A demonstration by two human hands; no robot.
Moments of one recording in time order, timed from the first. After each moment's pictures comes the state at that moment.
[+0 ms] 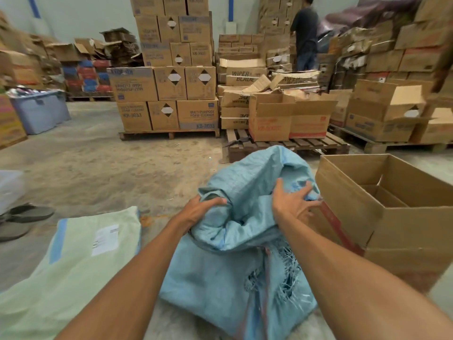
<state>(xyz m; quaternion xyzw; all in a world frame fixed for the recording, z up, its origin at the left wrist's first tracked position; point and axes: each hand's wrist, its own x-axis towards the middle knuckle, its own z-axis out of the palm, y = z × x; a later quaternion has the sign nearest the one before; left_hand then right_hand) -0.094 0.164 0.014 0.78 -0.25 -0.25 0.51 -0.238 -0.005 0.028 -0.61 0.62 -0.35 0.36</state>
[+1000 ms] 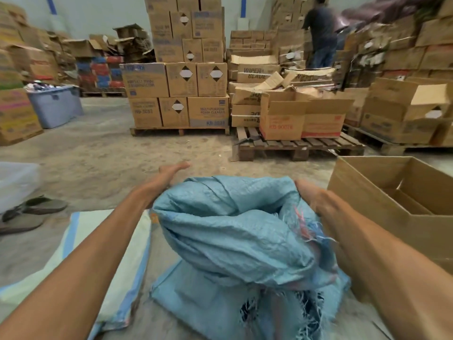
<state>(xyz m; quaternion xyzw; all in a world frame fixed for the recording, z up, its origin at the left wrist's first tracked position) -0.031 0.231 0.083 0.76 -0.18 -0.26 0.57 -0.238 -0.061 0.054 -0.71 0.37 -0.09 0.59</state>
